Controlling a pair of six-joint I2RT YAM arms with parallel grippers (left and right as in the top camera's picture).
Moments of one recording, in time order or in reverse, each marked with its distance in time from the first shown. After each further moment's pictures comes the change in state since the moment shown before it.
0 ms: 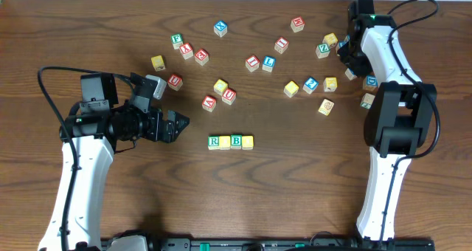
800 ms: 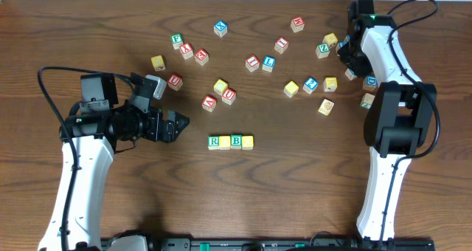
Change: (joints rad) left arm 0.000 0.000 0.000 0.000 0.000 0.000; right arm 0.000 0.000 -0.001 0.000 0.005 -0.007
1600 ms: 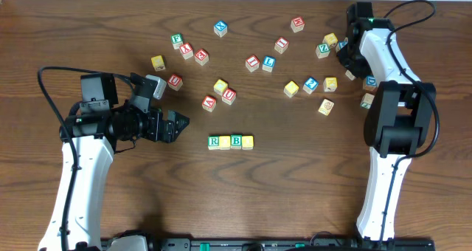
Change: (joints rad) left arm 0.000 0.000 0.000 0.000 0.000 0.000; right arm 0.000 0.000 -0.042 0.053 0.005 -0.026
